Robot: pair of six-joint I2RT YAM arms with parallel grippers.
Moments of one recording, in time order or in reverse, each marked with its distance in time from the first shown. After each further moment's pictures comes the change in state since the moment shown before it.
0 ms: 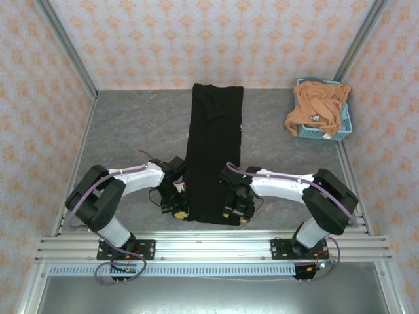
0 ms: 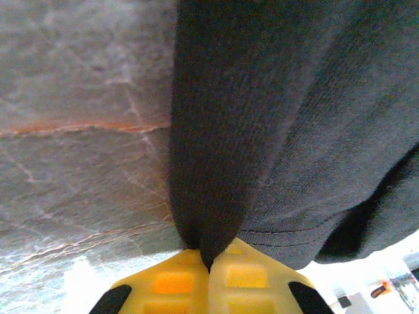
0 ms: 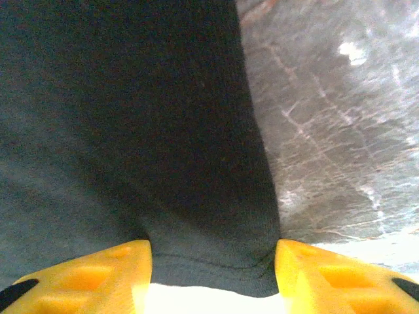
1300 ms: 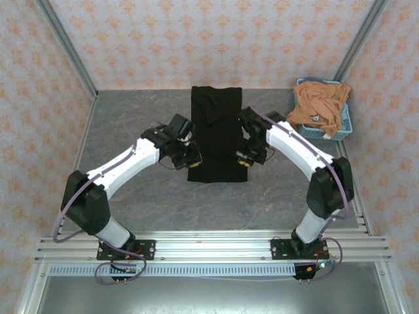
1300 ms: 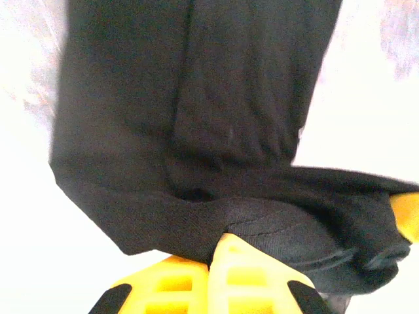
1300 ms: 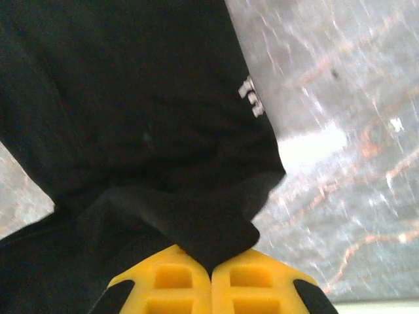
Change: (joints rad) left arm 0.058 -0.021 0.507 0.028 -0.276 -0.200; right arm -0.418 0.137 0.645 -0.376 0.140 -0.311
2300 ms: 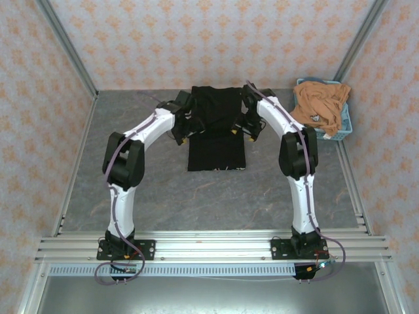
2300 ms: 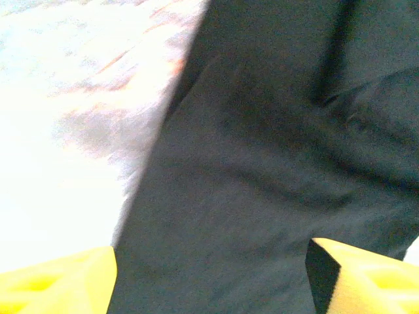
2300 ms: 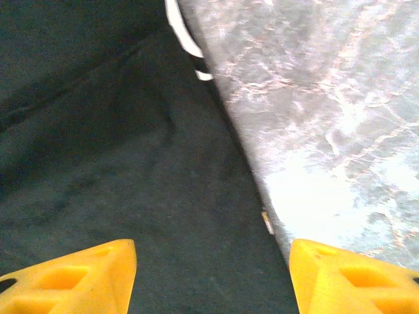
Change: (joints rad) left arm 0.161 0.483 0.406 -0.019 -0.124 0.034; right arm -0.167 0.518 0.516 0.021 0.013 -0.140
